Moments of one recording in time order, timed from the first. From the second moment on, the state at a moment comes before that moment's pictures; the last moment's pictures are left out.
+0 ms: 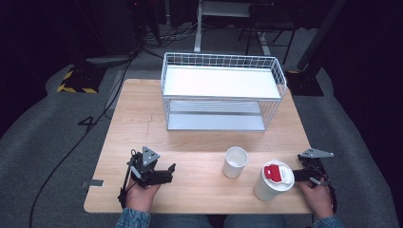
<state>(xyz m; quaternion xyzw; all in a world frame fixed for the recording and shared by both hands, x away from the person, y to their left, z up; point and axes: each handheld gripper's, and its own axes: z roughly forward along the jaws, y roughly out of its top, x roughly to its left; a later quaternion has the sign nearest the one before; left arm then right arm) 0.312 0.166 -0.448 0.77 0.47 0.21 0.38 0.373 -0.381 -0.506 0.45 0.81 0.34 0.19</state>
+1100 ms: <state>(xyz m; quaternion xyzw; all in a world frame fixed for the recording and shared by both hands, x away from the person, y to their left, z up) 0.298 0.071 -0.429 0.80 0.33 0.15 0.48 0.374 -0.380 -0.506 0.45 0.81 0.34 0.19</state>
